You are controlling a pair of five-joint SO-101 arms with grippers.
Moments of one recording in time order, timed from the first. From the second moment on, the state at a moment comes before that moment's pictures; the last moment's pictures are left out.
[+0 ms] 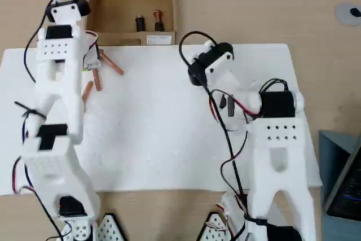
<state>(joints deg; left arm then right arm) -7.7 26.4 -23.9 78.2 -2.5 -6.3 -35.2 27.1 87.3 27.1</state>
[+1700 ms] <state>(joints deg) -7.4 61.8 -84.8 100.0 -2.4 -6.2 -47.2 26.5 94.4 27.3</state>
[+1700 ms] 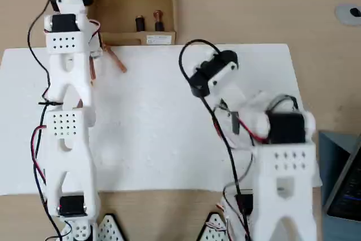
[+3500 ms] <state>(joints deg) 6.9 -69.2 43.0 69.5 0.5 -19.1 -102.8 68.9 68.9 -3.4</state>
